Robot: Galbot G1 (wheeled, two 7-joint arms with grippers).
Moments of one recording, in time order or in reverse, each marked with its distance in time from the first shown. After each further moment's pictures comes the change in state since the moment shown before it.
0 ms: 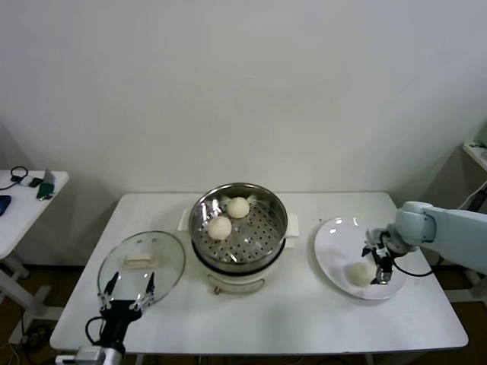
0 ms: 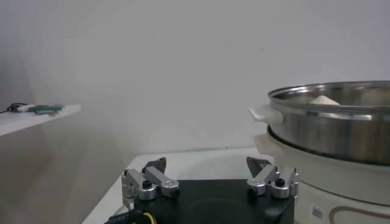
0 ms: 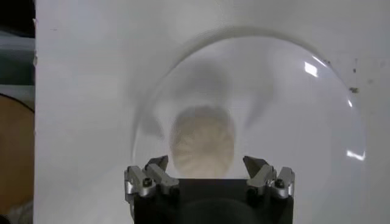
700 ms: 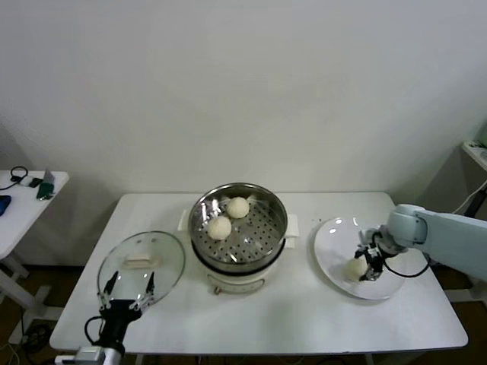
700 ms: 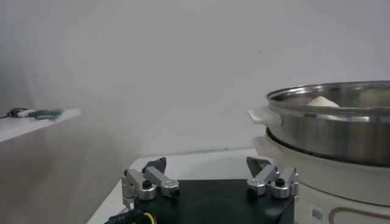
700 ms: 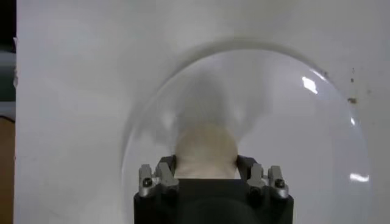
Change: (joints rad) left arm 0.007 0.003 0.001 -0.015 0.014 0.001 -0.004; right arm 0.064 0.041 -0.001 -0.007 0.035 0.052 -0.030
